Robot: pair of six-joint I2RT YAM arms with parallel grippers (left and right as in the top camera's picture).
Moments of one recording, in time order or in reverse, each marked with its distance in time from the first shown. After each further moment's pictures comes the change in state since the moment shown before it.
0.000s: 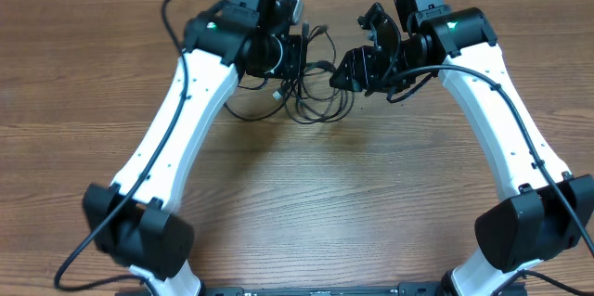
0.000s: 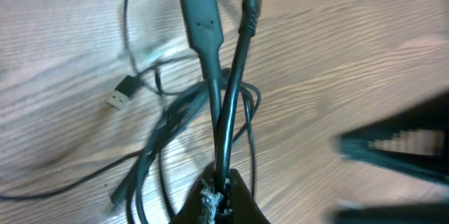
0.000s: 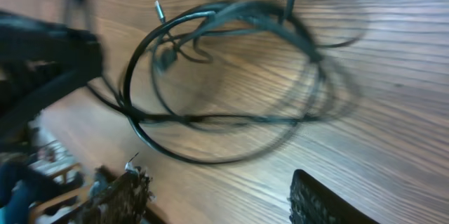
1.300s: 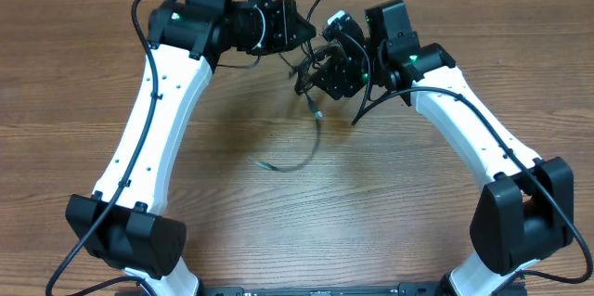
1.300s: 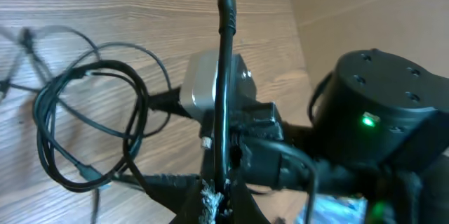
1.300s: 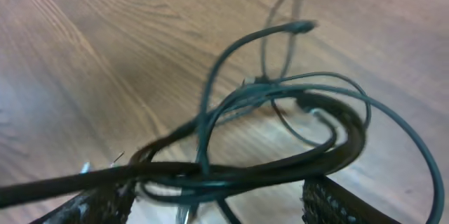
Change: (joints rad) left arm 0.105 -0.009 0.081 0.110 0.362 -0.150; right arm 0.077 0.000 -0.294 0.627 0.158 -0.422
